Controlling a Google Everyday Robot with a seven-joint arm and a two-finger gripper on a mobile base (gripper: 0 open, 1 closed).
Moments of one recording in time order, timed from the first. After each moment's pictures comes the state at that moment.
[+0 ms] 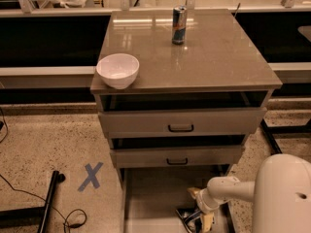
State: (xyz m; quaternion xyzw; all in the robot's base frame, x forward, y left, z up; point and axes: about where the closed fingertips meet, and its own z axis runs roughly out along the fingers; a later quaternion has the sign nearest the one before) arm 0.470 -0.199 0.202 -0.78 0.60 0.09 0.13
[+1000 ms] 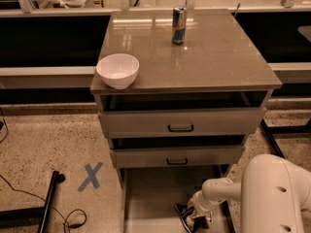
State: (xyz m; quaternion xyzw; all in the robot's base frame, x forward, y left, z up) arm 0.475 -0.186 0.163 -0.79 0.59 0.09 0.12
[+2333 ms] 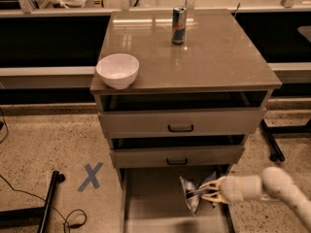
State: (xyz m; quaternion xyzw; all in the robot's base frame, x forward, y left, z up) arm 0.472 -0.191 0.421 -0.70 0.50 0.21 0.46
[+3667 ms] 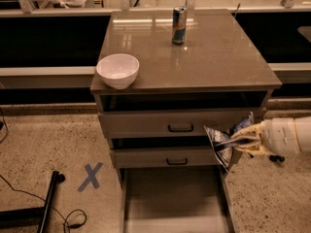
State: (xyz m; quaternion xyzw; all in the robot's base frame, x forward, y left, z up) arm 0.483 -0.245 0.727 -0.78 0.43 0.04 0.46
